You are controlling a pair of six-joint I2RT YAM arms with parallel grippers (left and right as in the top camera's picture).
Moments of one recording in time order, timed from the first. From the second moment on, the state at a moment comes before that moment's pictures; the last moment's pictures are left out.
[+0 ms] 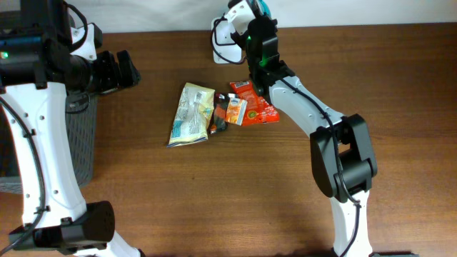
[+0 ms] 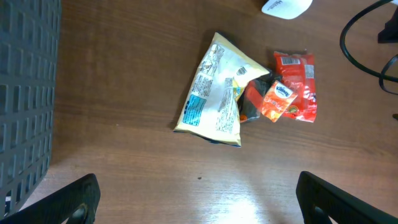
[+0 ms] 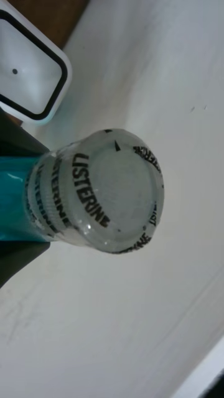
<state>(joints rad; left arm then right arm) 0.09 1.82 2.32 -1.66 0.23 -0.18 0.40 2.23 1.75 0.40 0.31 -0.57</state>
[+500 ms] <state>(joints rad) 0.09 1.82 2.32 -1.66 0.23 -0.18 0.50 2.41 1.75 0.54 0.33 -0.92</state>
